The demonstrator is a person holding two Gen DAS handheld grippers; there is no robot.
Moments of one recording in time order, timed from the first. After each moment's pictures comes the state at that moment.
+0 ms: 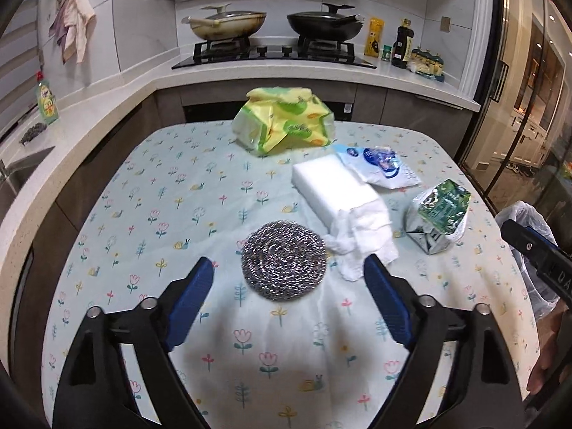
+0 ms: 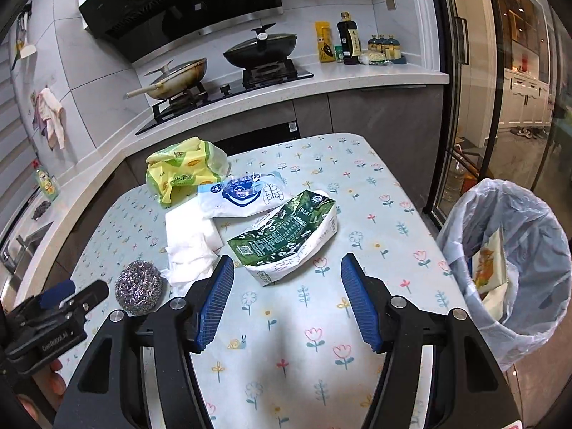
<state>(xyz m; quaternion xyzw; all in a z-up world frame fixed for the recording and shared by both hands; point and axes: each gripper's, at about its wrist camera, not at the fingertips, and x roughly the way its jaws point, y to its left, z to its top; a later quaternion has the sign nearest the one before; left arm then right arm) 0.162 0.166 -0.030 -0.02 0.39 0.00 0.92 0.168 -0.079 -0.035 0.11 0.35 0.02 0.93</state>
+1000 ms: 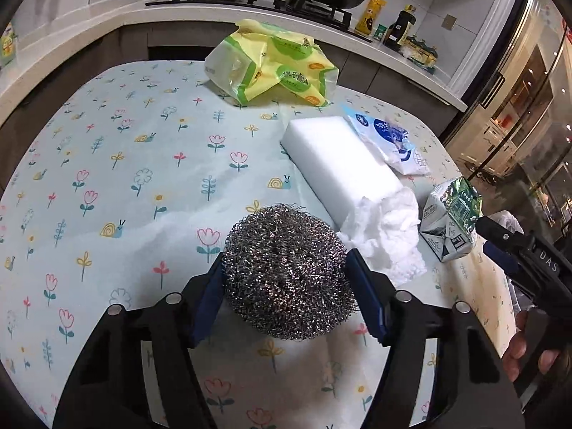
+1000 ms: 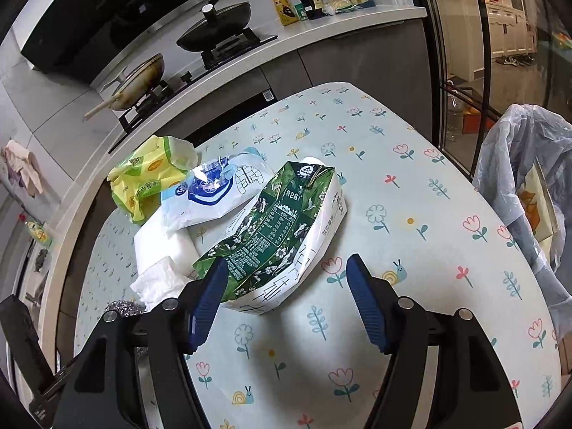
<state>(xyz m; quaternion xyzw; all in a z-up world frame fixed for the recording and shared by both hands) 0.218 0.191 -0.087 -0.11 0.44 -0.08 0.89 0.224 -0.085 -0.085 0.21 0.40 0.00 0.89</state>
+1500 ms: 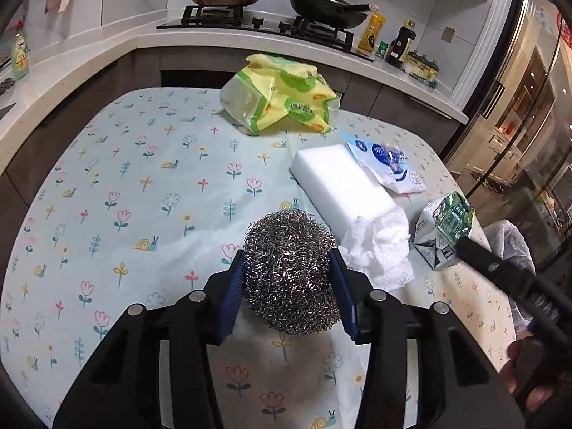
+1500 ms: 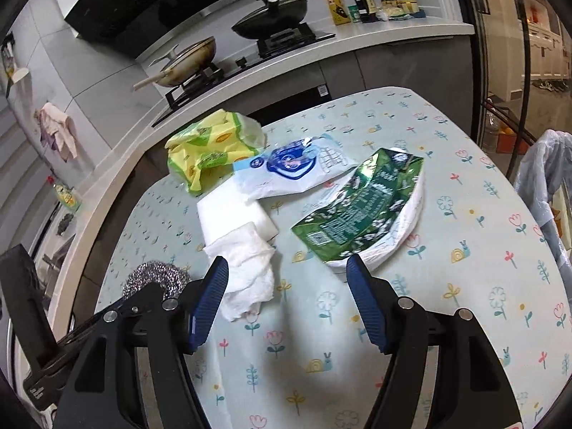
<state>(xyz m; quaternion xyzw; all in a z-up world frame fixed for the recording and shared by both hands) 0.203 0.200 -0.060 -0.10 0.41 -0.06 0.90 0.211 -0.019 -0.068 0.17 0.40 0.08 0.90</state>
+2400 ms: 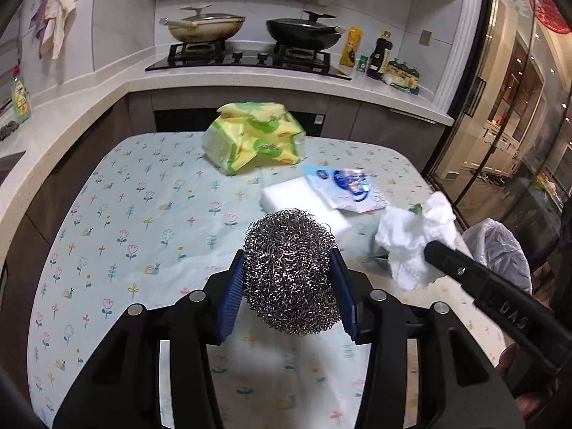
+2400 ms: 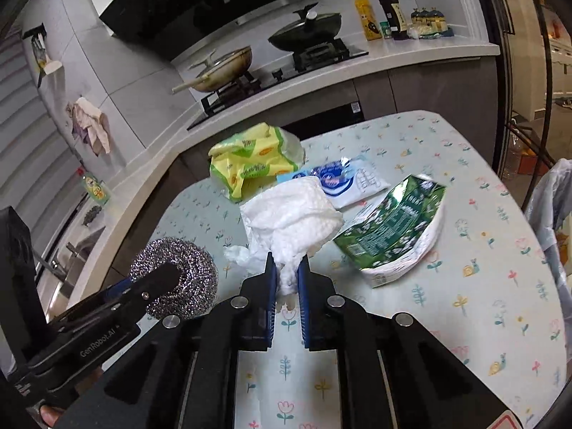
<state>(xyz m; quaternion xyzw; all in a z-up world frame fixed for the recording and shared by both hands) 0.176 0.155 -0.003 -0.05 0.37 -0.07 0.92 0.180 -0.045 -0.017 0.18 0.35 0.12 0.91</state>
